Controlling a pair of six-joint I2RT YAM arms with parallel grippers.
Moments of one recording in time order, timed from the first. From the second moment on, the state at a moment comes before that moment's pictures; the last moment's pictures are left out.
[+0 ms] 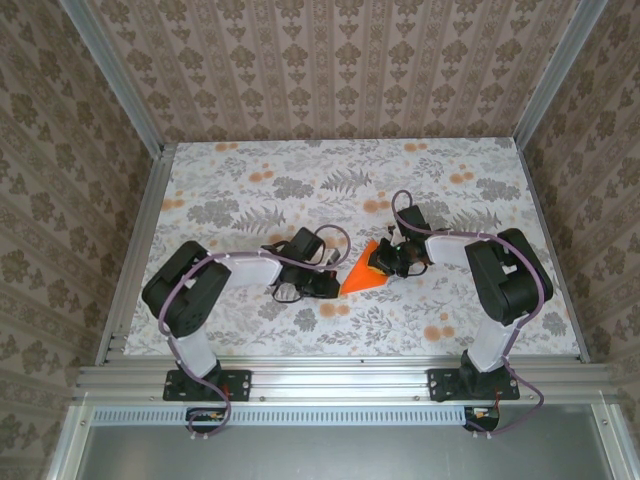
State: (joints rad) left arm -0.78 1.76 0.86 -0.20 0.52 -0.51; right arm 0.31 1.78 0.85 -0.20 -0.50 0.79
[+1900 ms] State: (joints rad) left arm -0.58 1.52 0.89 -0.24 0.24 -0.55; right arm 0.36 1.70 1.00 -0.35 -0.29 0.81
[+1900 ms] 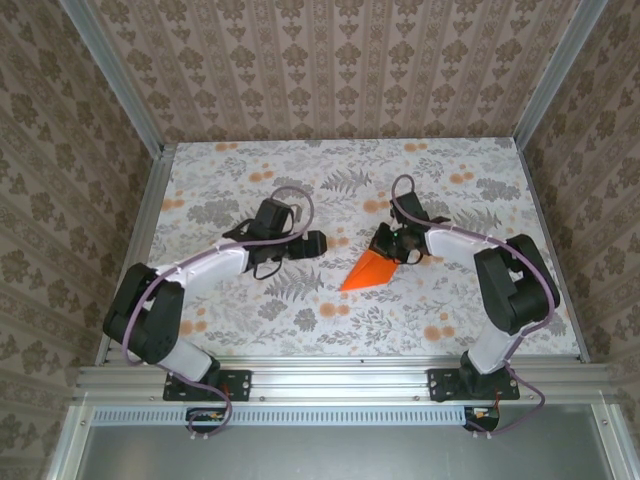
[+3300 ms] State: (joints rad) left arm -0.09 1.17 0.86 -0.51 0.23 -0.56; right arm 0.86 2.40 1.94 -1.32 0.70 0.55
